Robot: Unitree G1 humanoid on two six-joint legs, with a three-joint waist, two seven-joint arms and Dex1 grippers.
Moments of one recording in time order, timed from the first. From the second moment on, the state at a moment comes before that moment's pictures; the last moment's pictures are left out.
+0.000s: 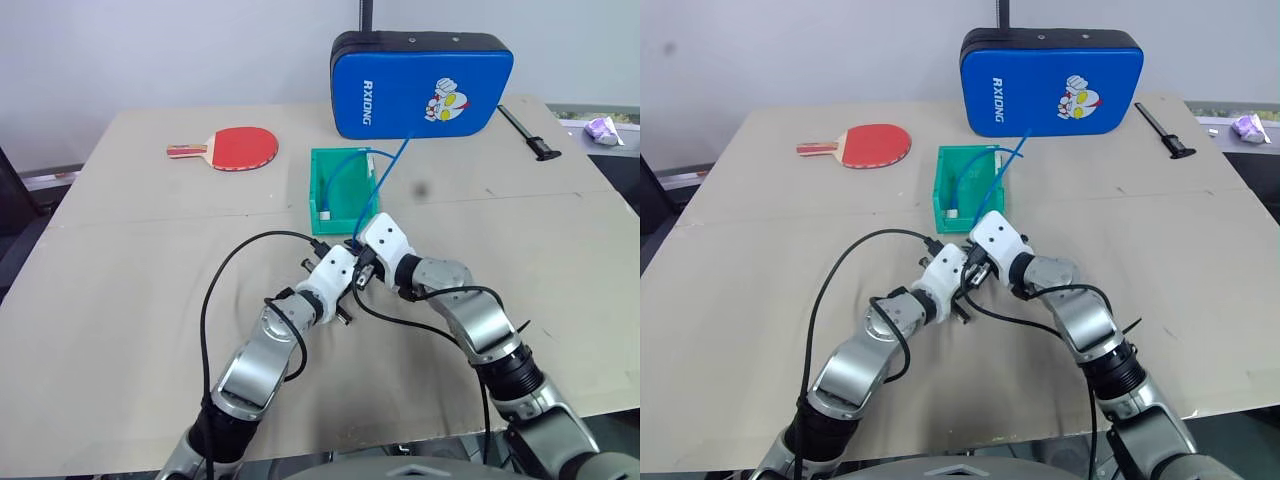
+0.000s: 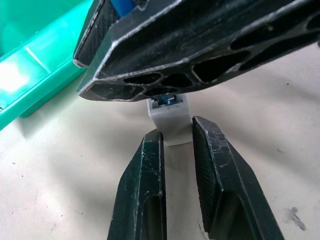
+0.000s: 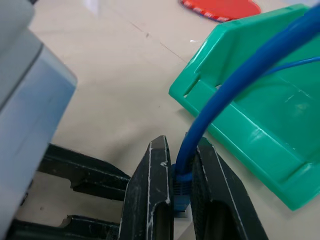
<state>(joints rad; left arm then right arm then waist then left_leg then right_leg) -0.18 0.30 -0.36 -0.44 0.12 0.76 -0.37 -0.42 -0.17 0.37 -0.13 0.05 0.48 0.51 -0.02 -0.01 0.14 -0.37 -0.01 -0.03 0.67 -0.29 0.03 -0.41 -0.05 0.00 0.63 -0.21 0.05</state>
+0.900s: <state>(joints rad) 0.03 0.40 0.33 -0.78 -0.61 0.72 -0.45 -0.91 -0.15 0.15 0.11 0.32 0.59 0.58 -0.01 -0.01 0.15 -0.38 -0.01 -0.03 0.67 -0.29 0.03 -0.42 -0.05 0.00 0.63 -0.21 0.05</state>
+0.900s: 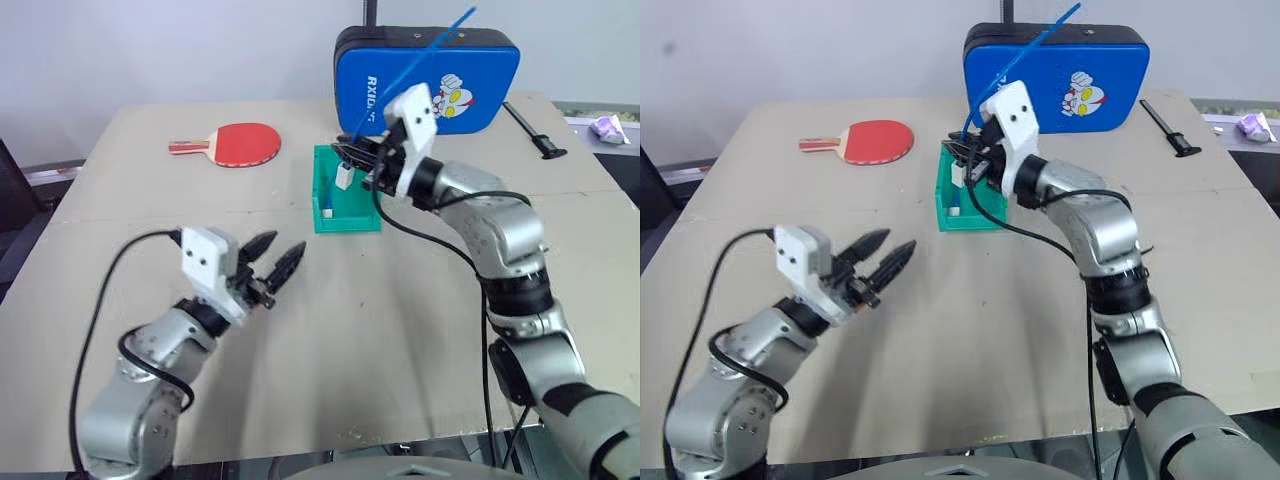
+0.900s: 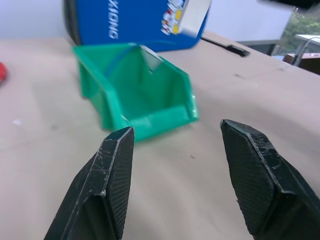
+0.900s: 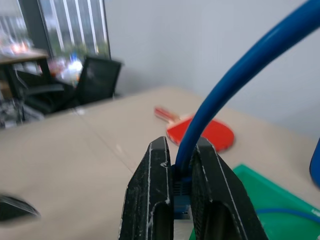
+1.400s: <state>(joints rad) 0.06 0.52 0.36 -0.80 -0.73 0.77 -0.39 -1.11 -0.10 0.14 0.66 0.19 0.27 0.63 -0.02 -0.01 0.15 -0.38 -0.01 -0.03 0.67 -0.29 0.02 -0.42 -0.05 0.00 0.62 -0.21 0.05</state>
